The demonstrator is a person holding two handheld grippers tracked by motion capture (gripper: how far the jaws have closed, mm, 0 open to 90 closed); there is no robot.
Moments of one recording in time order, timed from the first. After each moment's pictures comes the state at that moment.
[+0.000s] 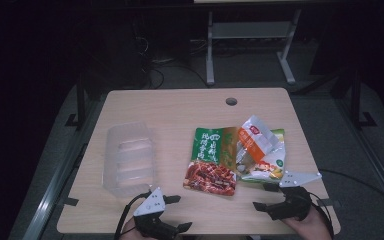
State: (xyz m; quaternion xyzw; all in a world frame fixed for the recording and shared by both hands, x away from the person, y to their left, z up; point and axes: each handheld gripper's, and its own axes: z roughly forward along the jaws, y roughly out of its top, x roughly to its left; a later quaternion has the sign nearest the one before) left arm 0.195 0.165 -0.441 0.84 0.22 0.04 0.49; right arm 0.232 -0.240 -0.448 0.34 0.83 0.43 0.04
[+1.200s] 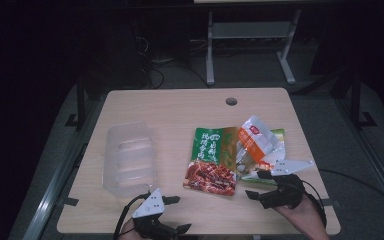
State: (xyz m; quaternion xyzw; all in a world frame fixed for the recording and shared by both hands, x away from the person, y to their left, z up) left arm 0.193 0.168 -0.439 0.84 0.21 0.04 0.49; right arm 0.251 -0.217 -0.416 0.33 0.84 0.43 0.07
